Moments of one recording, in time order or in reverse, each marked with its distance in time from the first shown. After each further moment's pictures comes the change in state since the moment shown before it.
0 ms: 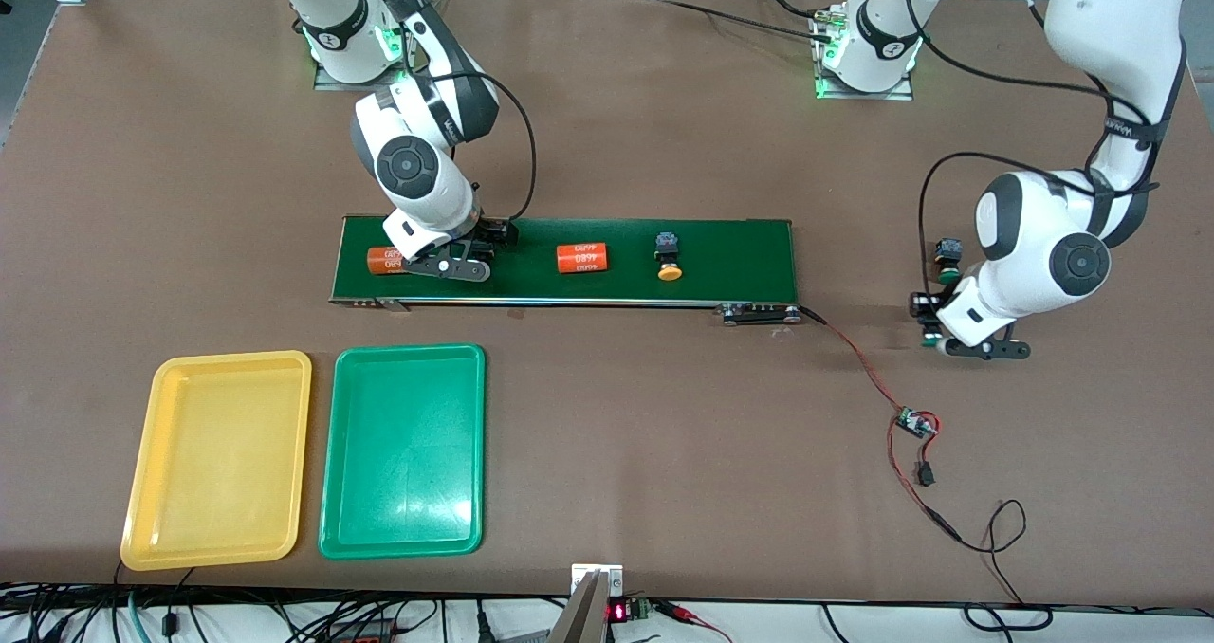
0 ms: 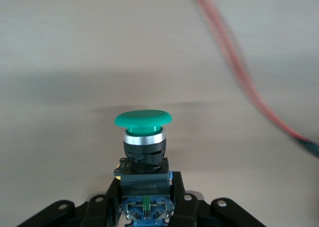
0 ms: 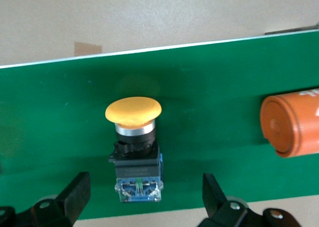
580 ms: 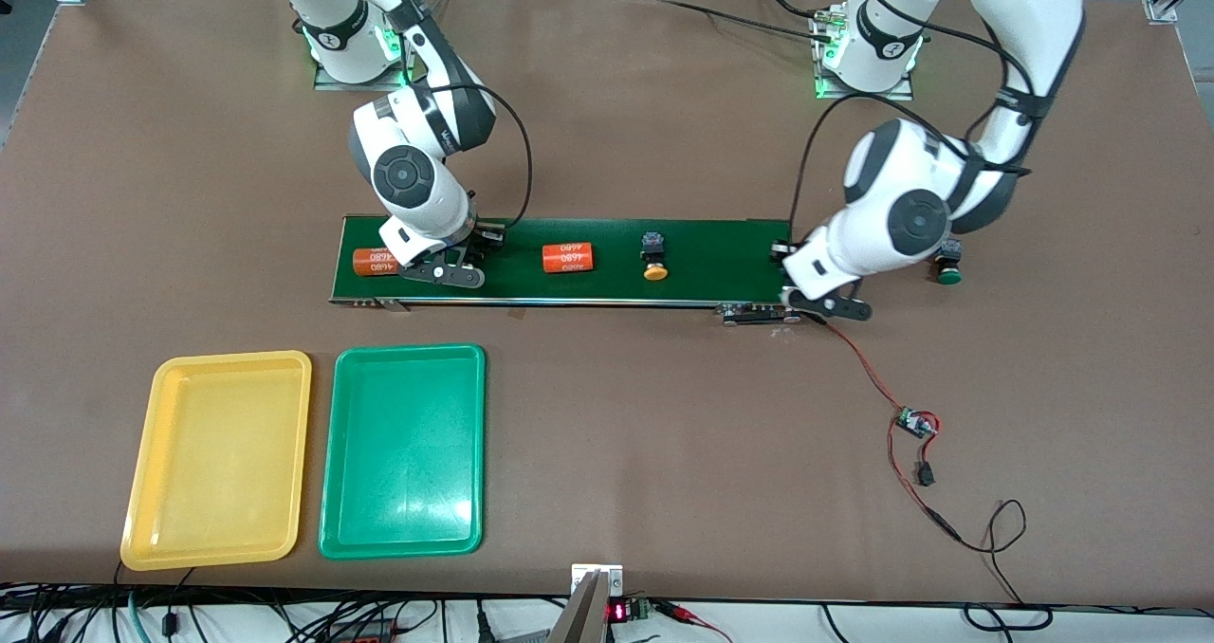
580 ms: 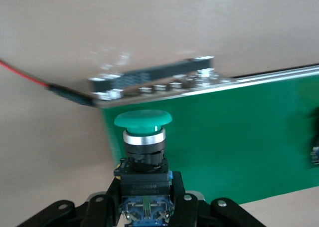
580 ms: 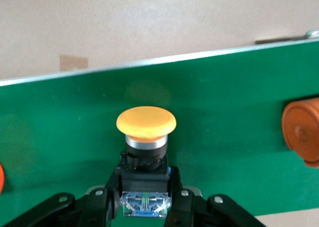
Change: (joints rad) left arm -0.047 -0.037 -0.360 -0.012 -0.057 -0.045 -0.292; right arm -0.003 0.012 -0.026 0.006 0.000 0.016 0.000
